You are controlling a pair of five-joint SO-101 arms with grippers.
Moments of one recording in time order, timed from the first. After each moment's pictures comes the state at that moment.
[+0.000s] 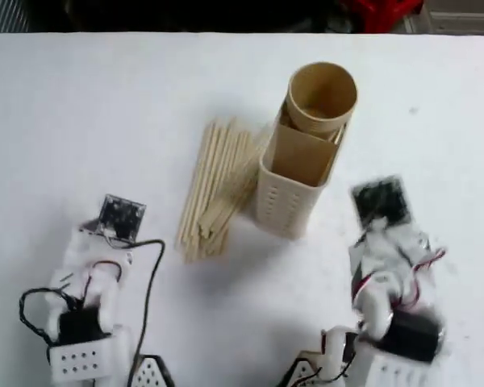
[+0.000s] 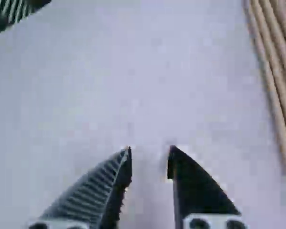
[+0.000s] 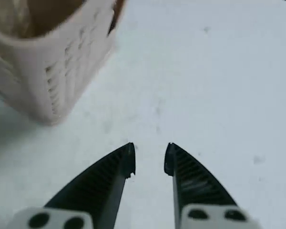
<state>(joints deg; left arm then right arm) -15.3 -100.6 96.8 50.8 -28.3 10.5 -70.8 44.5 80.9 29.1</state>
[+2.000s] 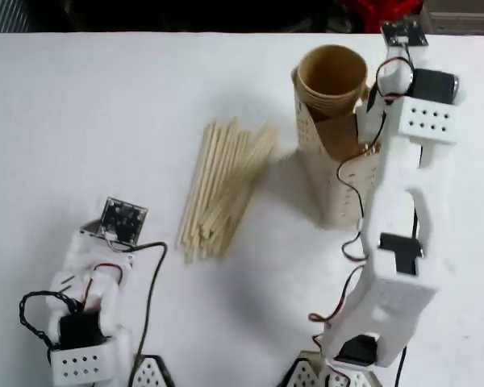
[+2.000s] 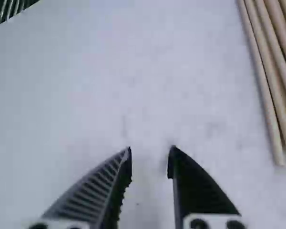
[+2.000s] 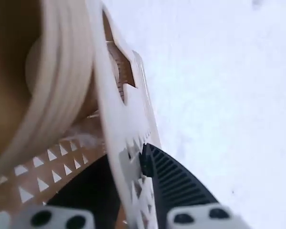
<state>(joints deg) -14.5 -103.9 97.1 54.7 -28.3 8.0 22.7 -42.3 98.2 14.9</state>
